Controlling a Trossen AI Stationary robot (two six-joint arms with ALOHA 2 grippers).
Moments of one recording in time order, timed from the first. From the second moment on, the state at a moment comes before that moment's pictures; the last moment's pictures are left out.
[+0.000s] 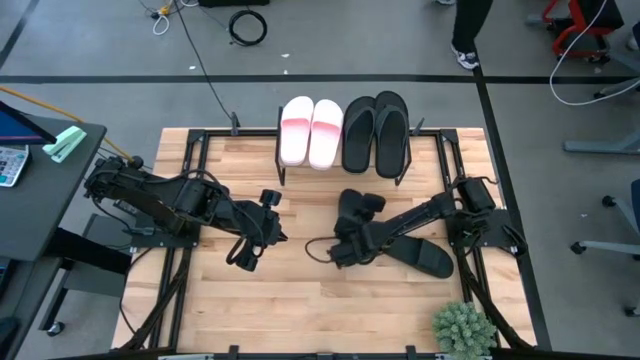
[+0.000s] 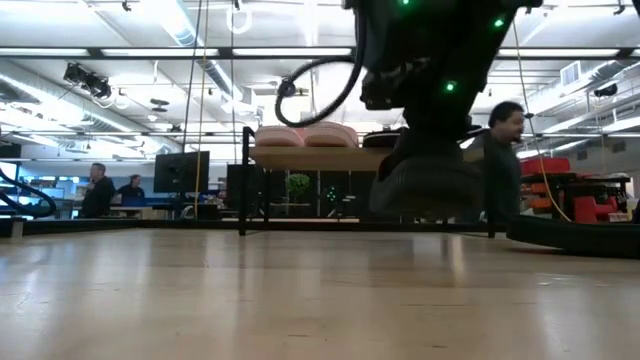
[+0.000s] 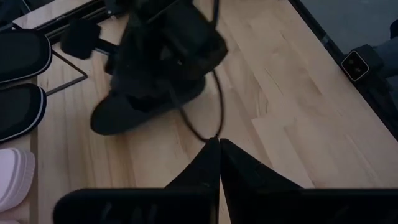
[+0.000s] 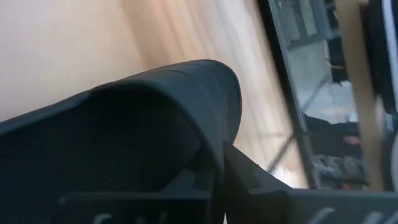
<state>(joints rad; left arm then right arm) -0.32 1.36 1.44 -0.87 -0.16 0.14 0.26 1.98 1.36 -1.10 0.88 0.68</state>
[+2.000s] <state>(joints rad) -0.32 1.36 1.44 -0.87 -0.16 0.06 0.40 1.92 1.32 -0.81 0.32 0.94</state>
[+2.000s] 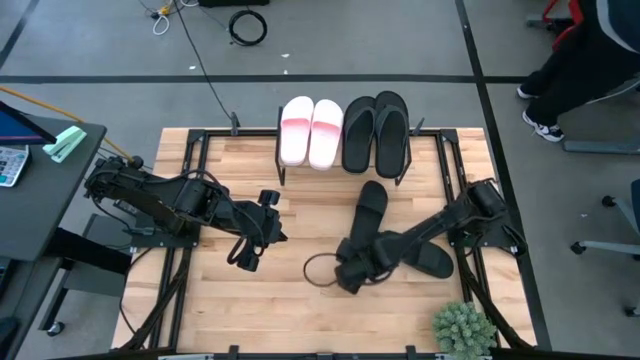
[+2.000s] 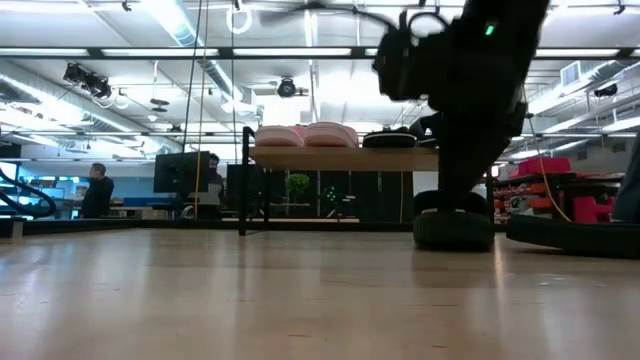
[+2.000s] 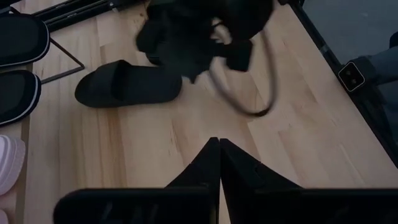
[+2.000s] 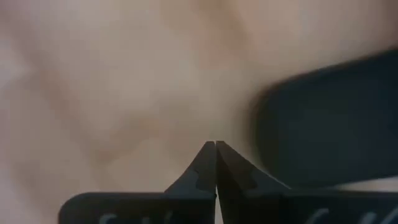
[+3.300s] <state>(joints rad) -0.32 1.36 1.44 -0.87 -0.16 0.07 0.12 1.92 1.22 -1.01 0.42 0.78</state>
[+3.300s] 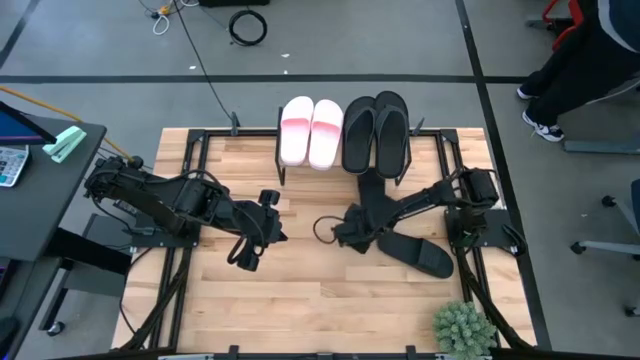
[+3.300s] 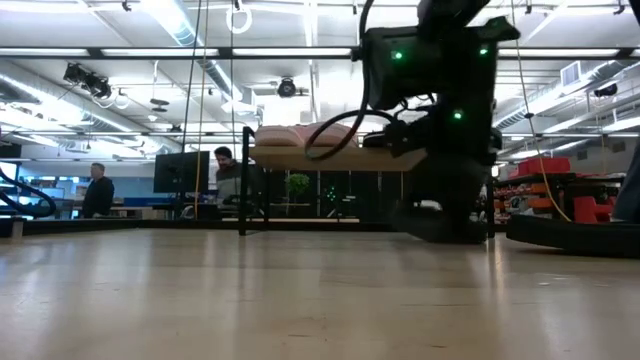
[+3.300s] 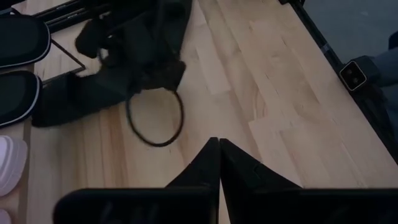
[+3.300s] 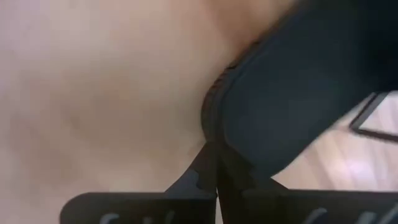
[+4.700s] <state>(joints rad) -0.32 1.36 1.44 -0.86 -0.16 0.06 0.25 1.76 0.94 -0.65 0.58 1.31</state>
